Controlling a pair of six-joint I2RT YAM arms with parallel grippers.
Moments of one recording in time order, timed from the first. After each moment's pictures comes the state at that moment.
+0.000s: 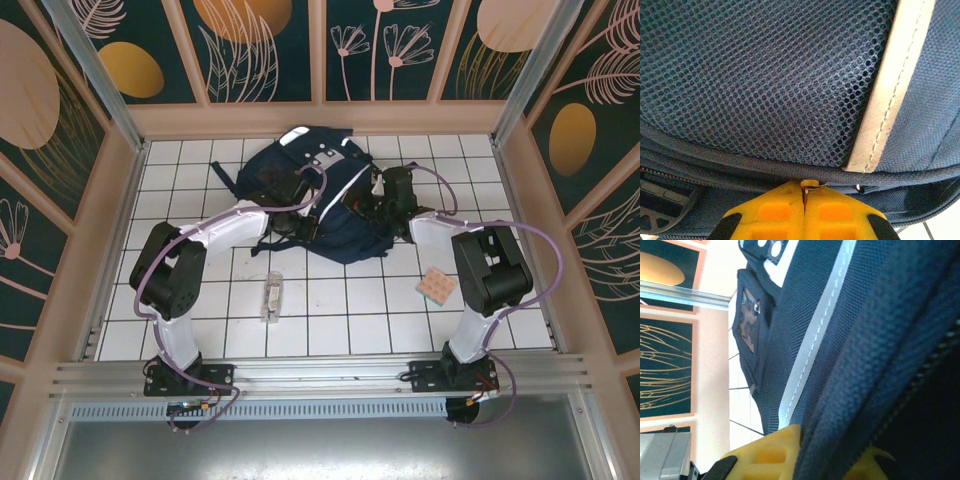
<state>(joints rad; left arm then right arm) -0.60 1.87 1.32 -0.52 0.12 -0.26 0.39 1.77 0.99 0.25 -0.48 0.95</state>
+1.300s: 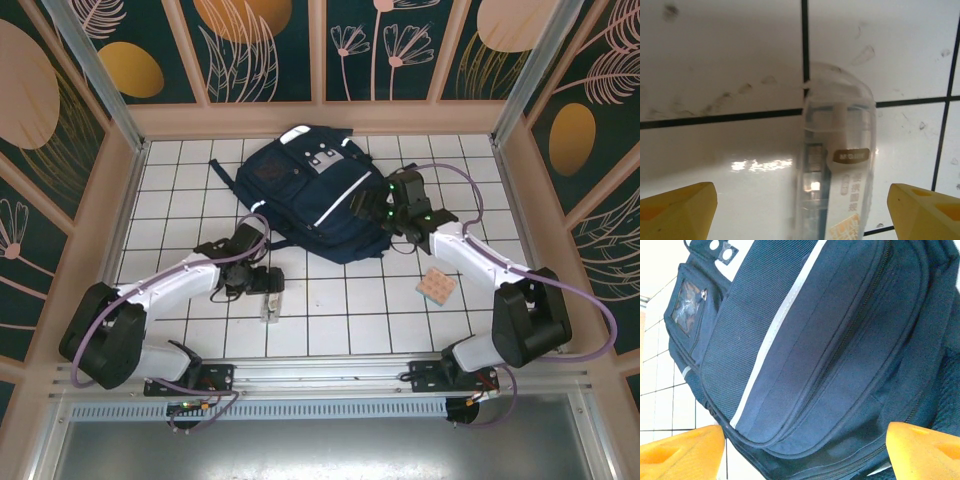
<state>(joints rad) -0.58 1.37 0.72 -0.60 0.12 -0.62 0.46 1.43 0.97 -0.26 -0.12 0.74</state>
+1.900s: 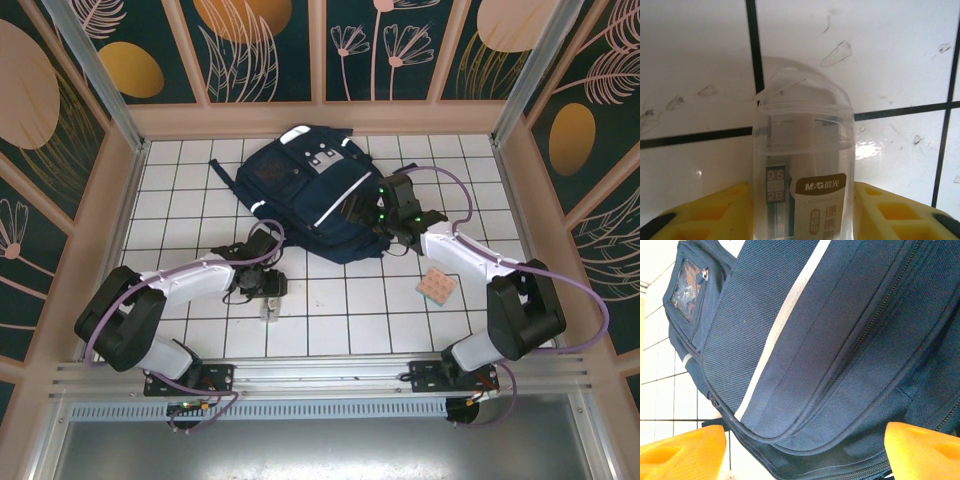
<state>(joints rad) -0.64 1.49 0.73 -0.48 0.09 -0.66 0.50 1.48 0.97 -0.22 -0.13 0.76</state>
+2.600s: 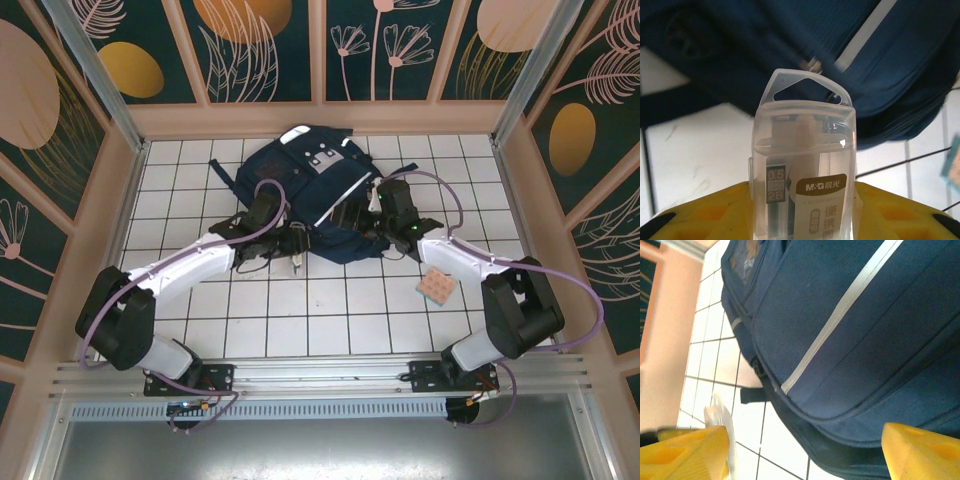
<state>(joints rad) -0.62 1.51 1.00 -0.37 0.15 -0.73 0.52 1.48 0.87 -0.01 -0.34 0.70</state>
